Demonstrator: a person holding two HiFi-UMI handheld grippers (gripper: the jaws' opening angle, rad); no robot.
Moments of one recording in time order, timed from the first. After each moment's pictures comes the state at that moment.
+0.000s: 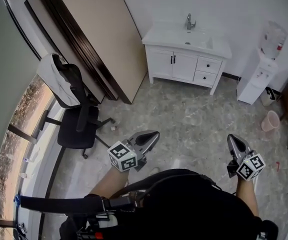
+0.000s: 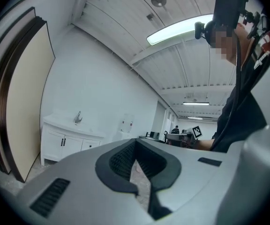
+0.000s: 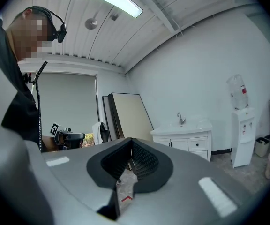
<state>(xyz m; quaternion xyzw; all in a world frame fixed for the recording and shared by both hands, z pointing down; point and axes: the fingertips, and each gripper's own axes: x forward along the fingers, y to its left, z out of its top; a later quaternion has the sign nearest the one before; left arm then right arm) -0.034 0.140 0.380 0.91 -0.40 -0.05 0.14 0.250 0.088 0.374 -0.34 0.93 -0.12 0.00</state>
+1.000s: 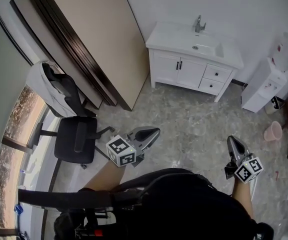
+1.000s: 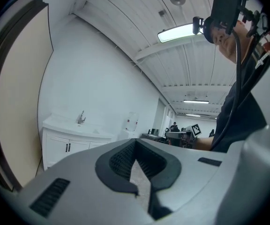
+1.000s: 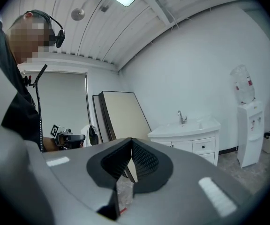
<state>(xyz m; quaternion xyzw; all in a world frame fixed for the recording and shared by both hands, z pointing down) -0.168 -0.060 0.387 0.92 -0.37 -0.03 0.14 0.117 -0.100 0.386 -0.36 0.92 -0.14 0.01</state>
